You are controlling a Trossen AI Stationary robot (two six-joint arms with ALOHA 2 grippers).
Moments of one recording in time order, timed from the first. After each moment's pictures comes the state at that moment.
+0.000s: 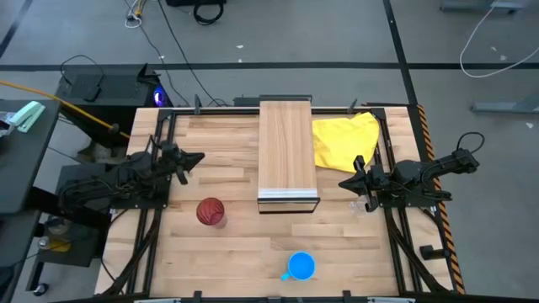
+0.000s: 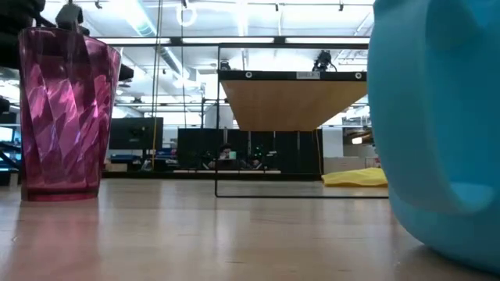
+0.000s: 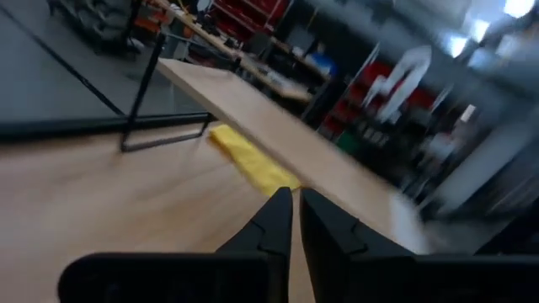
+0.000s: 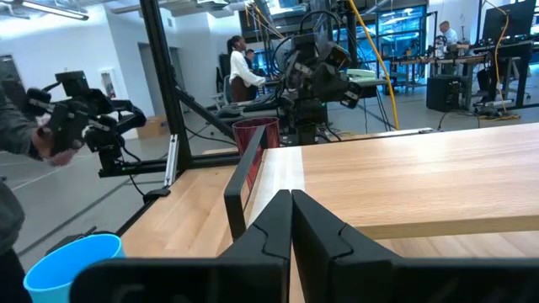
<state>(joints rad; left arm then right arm) 0.19 0.01 0.12 -0.13 -0.23 -0.61 0.29 0.02 0.01 0.05 0.20 0.11</state>
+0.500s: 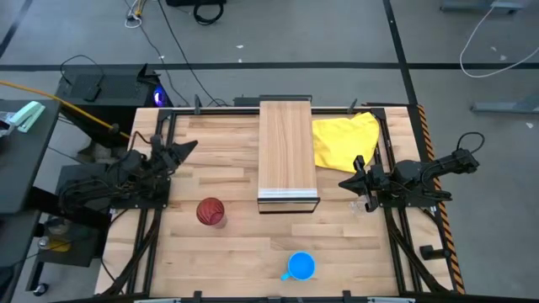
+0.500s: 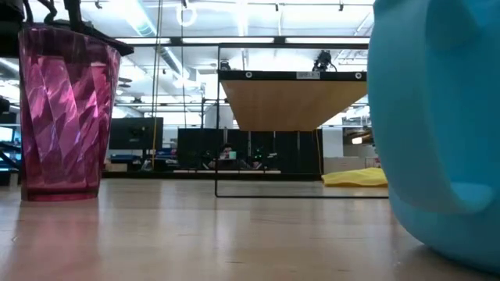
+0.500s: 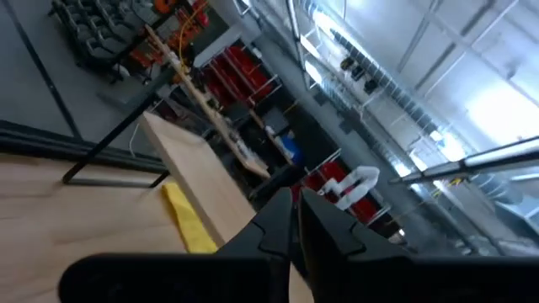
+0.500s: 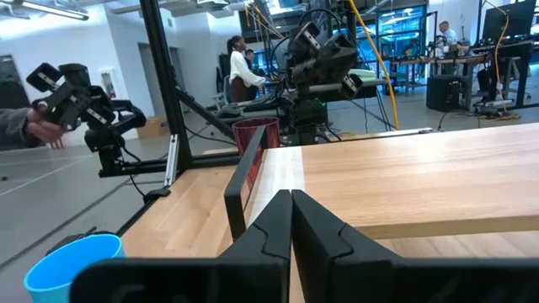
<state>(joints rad) 0.19 0.01 0.12 0.10 -0.36 -0.86 0.29 0.02 0.01 0.05 0.20 0.11</state>
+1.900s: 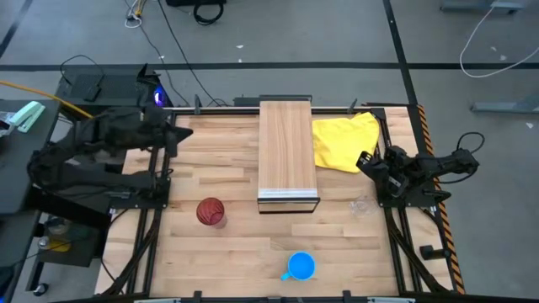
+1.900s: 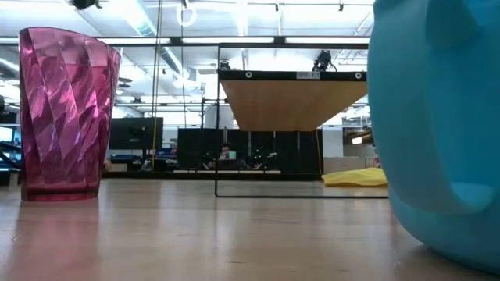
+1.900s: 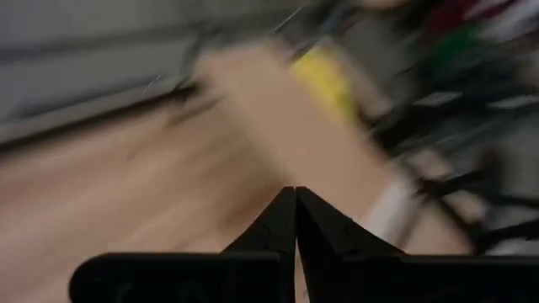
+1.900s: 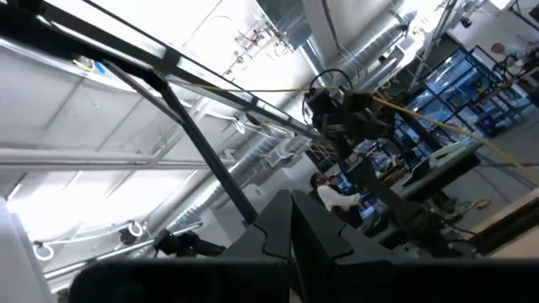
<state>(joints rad) 0.19 0.82 1.29 -1.04 -0.26 -0.72 0.29 0.02 0.01 0.56 0.20 0.61</state>
